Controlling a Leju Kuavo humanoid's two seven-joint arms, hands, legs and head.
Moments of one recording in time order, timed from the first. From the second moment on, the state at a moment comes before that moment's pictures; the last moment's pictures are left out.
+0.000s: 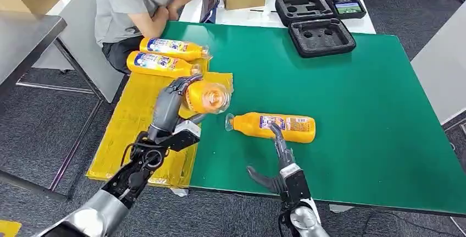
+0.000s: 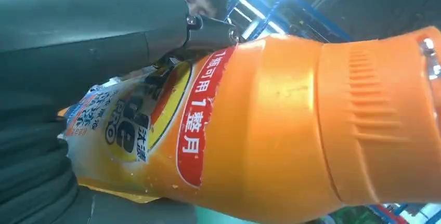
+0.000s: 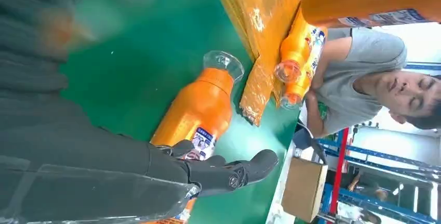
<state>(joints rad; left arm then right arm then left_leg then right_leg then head) -0.51 -0.04 -0.44 -1.01 -0.57 0.41 -0.66 -0.13 0.02 0.44 -1.10 0.16 -0.28 -0.70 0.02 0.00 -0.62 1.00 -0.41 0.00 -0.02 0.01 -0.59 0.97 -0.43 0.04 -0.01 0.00</state>
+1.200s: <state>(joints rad) -0.57 0.26 -0.51 -0.77 -1.09 0.22 -0.36 -0.18 0.05 0.45 -1.04 0.09 -0.22 -0.70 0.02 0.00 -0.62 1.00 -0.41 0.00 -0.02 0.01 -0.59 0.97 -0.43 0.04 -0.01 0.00</state>
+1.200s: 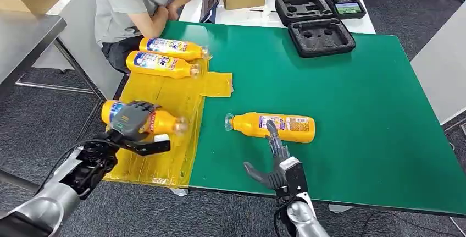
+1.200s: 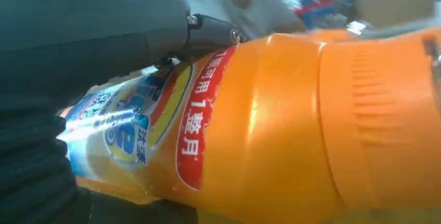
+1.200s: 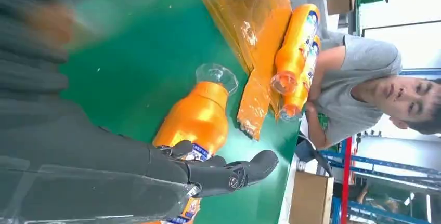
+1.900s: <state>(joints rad) -0.60 0.23 -0.56 -0.73 -1.08 0.20 -0.39 -0.18 0.05 0.45 -1.04 0.09 -0.22 -0.70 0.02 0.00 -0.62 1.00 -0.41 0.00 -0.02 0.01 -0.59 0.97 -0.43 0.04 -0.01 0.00</state>
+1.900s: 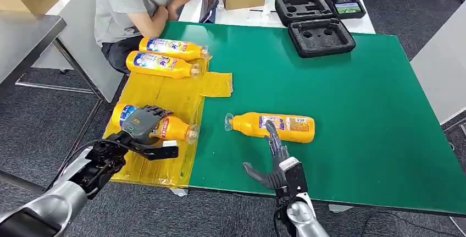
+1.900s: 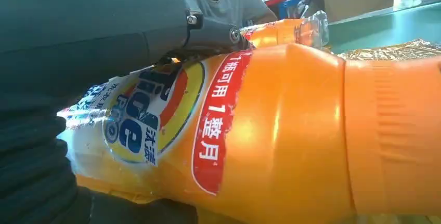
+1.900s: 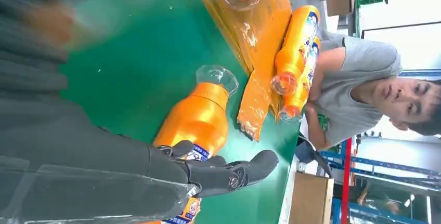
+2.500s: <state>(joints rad) -0.60 0.23 -0.56 -0.73 -1.08 0.20 -0.39 -0.18 0.05 0.45 -1.04 0.09 -0.22 -0.70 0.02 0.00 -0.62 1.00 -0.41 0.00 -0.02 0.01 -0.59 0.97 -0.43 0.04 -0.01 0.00</state>
